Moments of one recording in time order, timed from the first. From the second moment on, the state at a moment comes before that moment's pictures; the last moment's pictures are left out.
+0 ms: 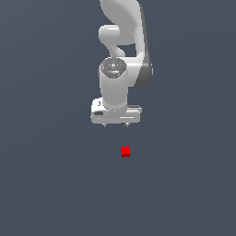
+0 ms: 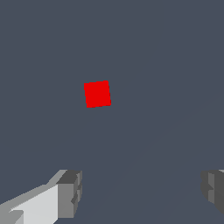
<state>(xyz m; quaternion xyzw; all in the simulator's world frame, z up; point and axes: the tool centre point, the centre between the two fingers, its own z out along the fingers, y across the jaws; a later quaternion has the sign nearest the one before) -0.013 -0.009 0.159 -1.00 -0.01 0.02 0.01</state>
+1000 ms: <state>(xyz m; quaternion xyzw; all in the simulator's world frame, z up) 0.021 0.014 0.087 -1.00 -0.04 0.01 0.00</state>
